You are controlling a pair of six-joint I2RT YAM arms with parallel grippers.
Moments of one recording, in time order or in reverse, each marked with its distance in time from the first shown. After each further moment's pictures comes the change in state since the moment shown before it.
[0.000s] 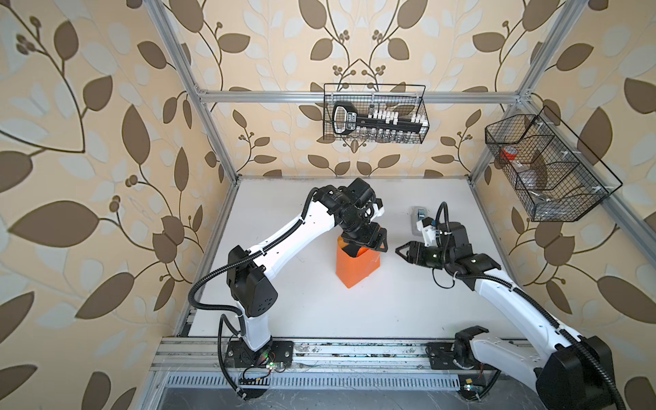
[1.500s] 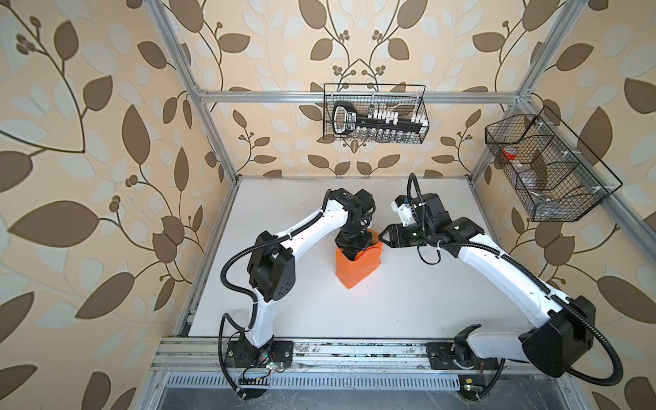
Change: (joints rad) left arm 0.036 0.176 -0.076 -0.093 -0.120 0.043; right arm 0.201 0.254 0.417 -0.293 0.129 -0.151
